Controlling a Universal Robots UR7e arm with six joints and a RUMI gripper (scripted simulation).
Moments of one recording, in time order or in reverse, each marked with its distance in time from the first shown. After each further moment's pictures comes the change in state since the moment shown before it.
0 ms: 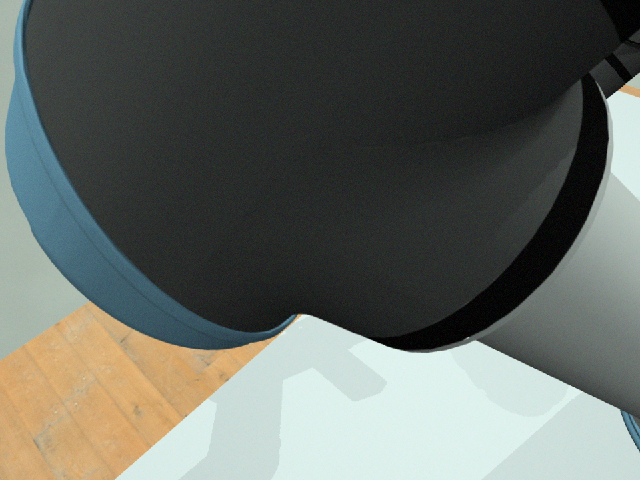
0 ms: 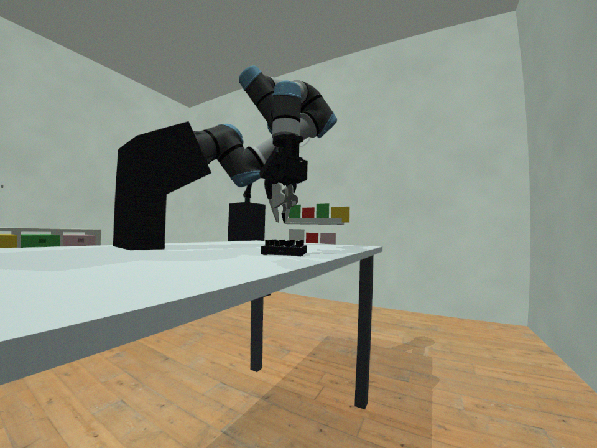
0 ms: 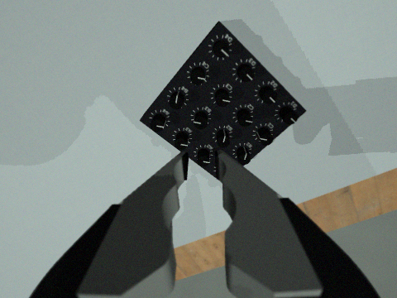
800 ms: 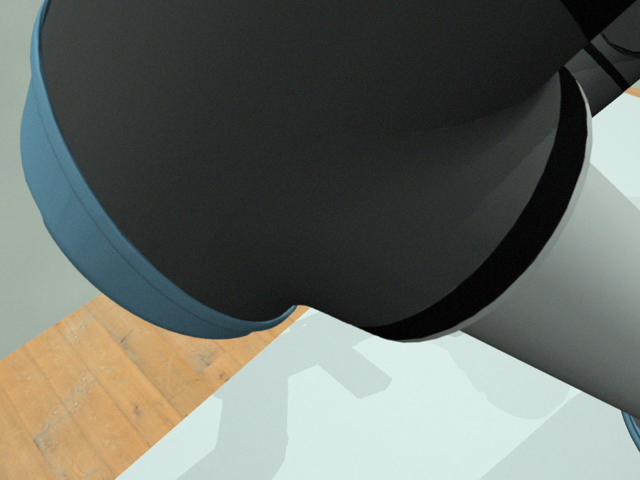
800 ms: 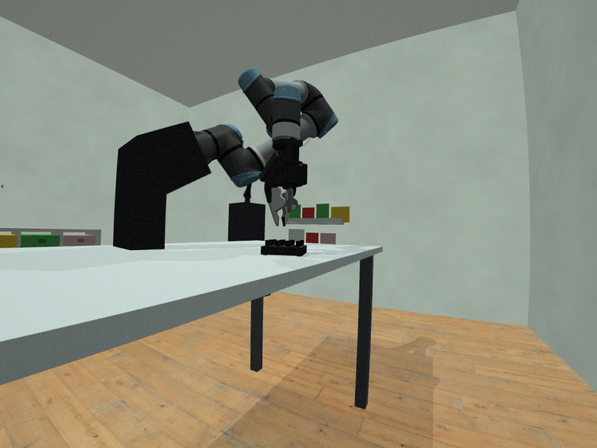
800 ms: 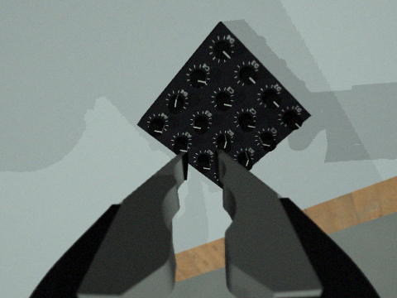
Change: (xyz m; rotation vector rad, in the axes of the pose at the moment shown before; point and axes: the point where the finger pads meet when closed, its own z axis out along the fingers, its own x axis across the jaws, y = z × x) arm 0.000 0.000 0.010 0.001 0.001 -0.004
